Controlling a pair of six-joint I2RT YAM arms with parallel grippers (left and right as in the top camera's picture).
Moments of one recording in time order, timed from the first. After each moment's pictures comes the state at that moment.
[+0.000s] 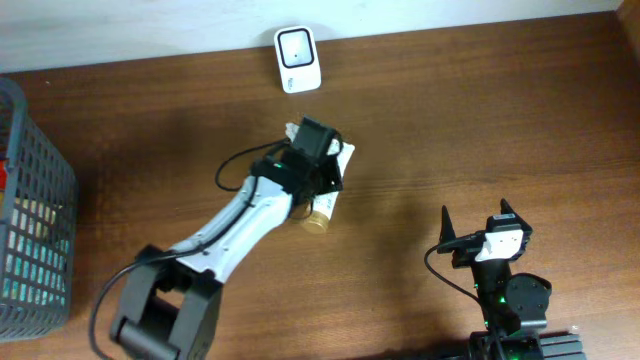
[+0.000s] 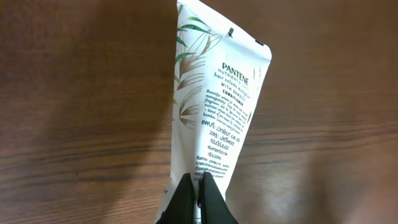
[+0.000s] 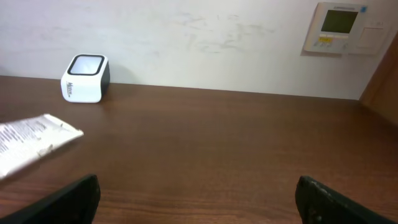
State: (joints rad) left arm -0.62 1.86 1.32 -0.48 0.00 -0.64; right arm -0.08 0.01 0.01 -0.07 -0.05 -0.08
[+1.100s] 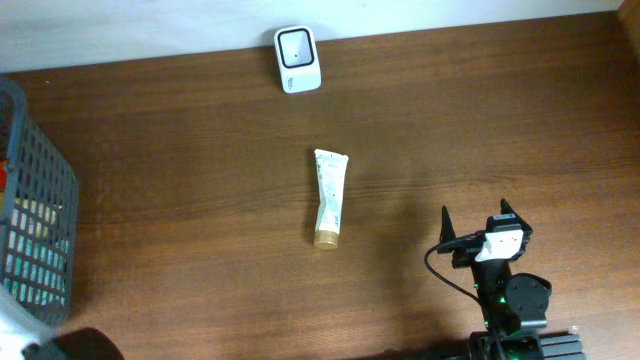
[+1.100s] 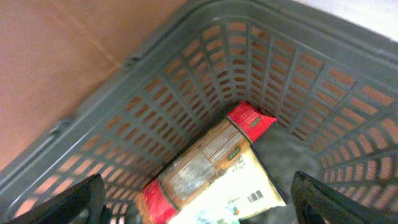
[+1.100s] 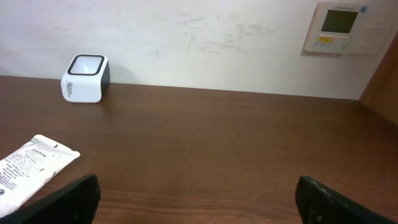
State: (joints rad) left arm 0.63 1.72 1.98 -0.96 -0.31 0.06; right arm -0.08 0.01 0.01 -0.07 -0.05 -0.07
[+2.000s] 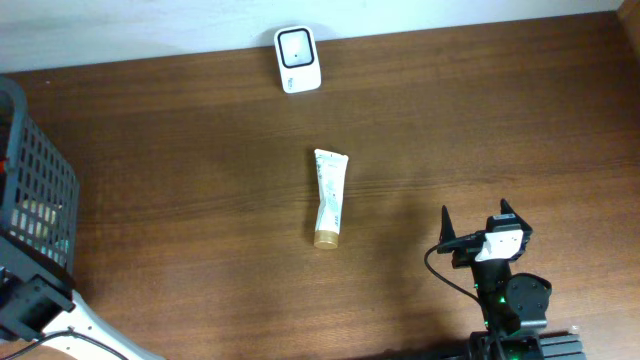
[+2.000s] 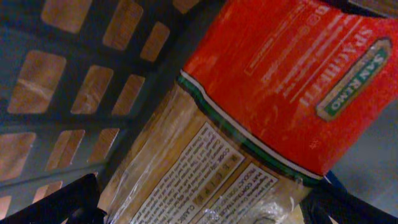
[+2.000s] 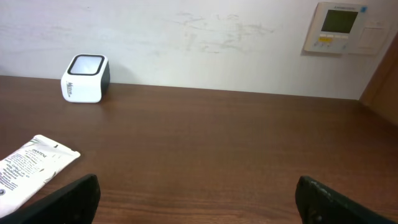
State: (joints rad) left arm 0.70 2.34 1.98 -0.71 -0.30 0.27; right arm -0.08 0.01 0.01 -0.07 -0.05 -0.08
